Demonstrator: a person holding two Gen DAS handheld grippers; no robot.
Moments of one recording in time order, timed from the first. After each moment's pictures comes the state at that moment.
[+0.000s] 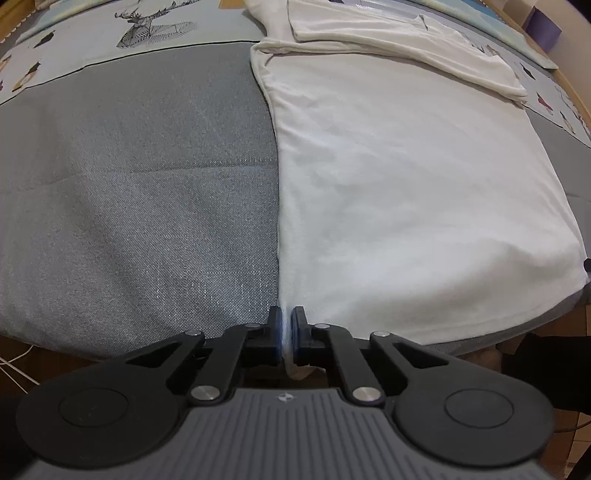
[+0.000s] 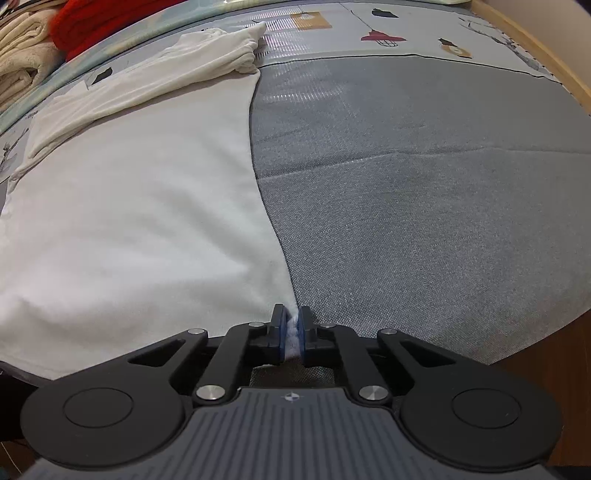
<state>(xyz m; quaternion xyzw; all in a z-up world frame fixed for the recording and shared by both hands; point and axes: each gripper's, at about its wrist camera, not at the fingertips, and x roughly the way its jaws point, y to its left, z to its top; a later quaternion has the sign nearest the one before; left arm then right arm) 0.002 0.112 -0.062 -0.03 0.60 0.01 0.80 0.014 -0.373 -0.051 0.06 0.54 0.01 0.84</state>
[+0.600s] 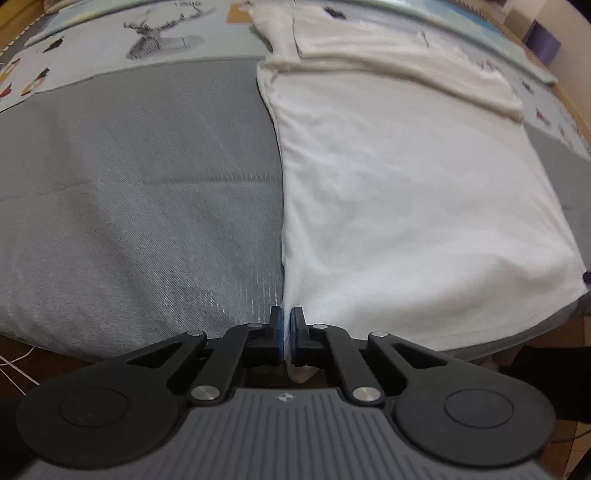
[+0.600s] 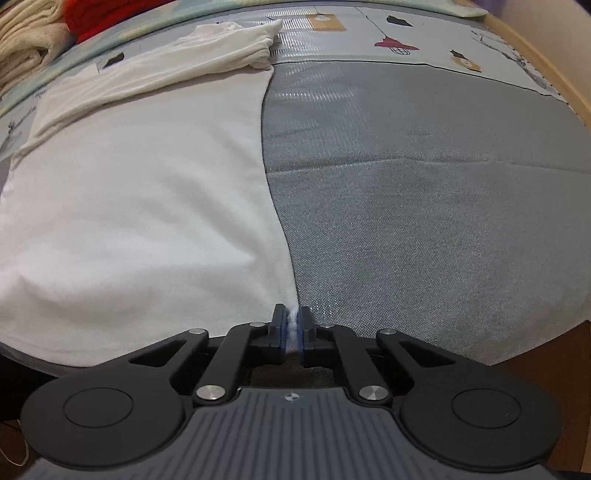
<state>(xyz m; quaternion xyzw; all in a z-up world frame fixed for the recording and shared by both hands) -0.006 0.117 -0.041 -0.05 0.58 0.02 0.82 0.010 -0.368 -0.045 0.04 0.54 0.02 0.84</state>
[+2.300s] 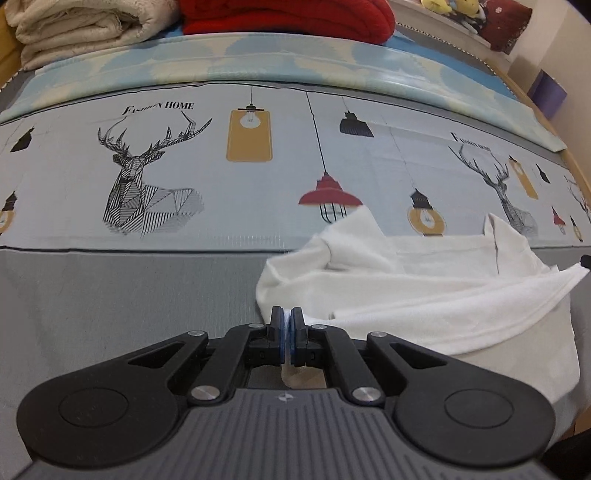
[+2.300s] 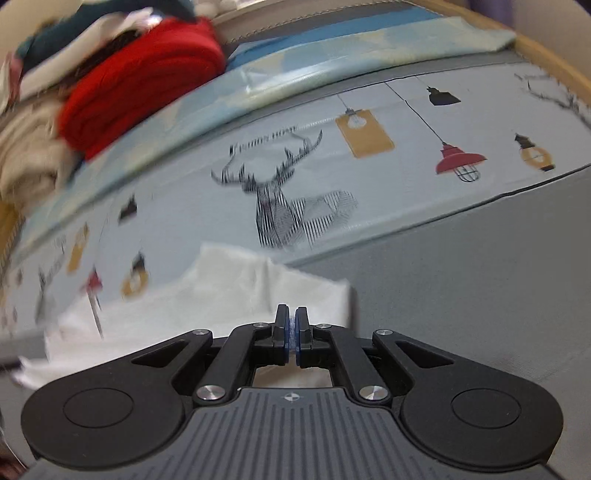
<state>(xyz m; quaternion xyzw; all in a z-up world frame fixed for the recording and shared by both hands) 0.213 0.181 0.007 -0.05 0.53 0.01 0.84 0.232 -0.376 0.005 0.17 0.47 0.05 0.86</state>
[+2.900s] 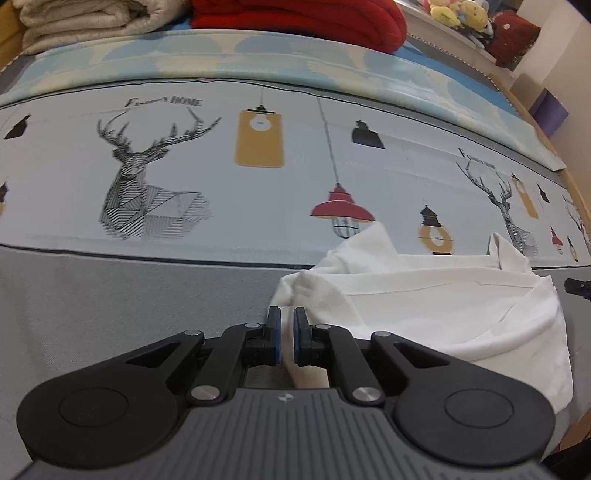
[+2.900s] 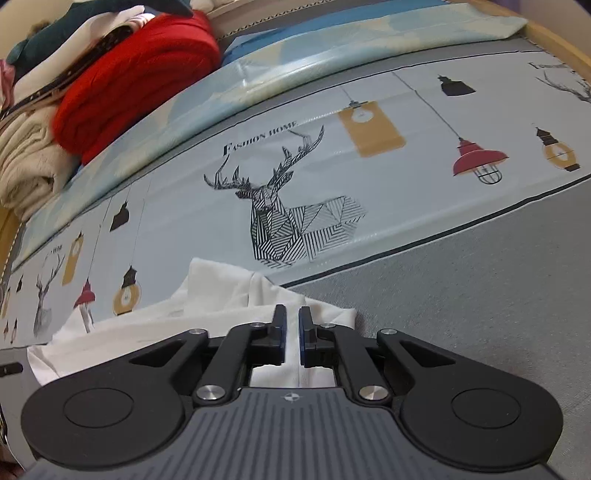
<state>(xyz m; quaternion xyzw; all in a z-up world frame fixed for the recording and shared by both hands) 0.223 0.198 -0.005 -0.08 0.53 0.00 0.85 0.255 -0.379 -0.023 0.17 0.49 0.06 0.85</state>
